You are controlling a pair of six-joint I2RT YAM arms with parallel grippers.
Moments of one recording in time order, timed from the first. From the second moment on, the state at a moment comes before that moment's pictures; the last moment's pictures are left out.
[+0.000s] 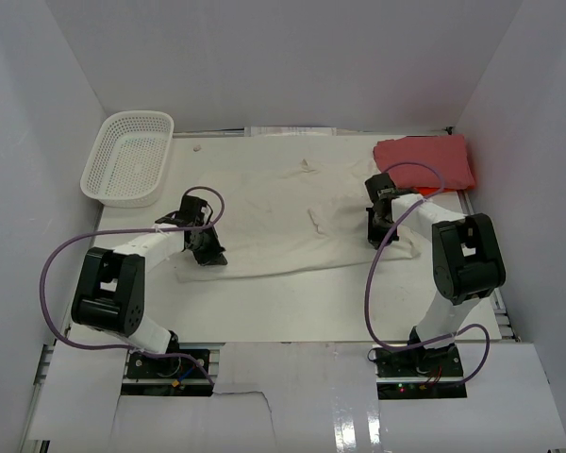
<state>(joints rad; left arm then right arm) -0.23 1.51 0.81 -0.45 0.19 -0.62 0.28 1.75 1.08 -0.62 0.16 0.29</state>
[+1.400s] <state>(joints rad) -0.28 1.31 0.66 -0.91 0.01 -0.91 0.46 1.29 0.68 -0.89 0.17 0.66</state>
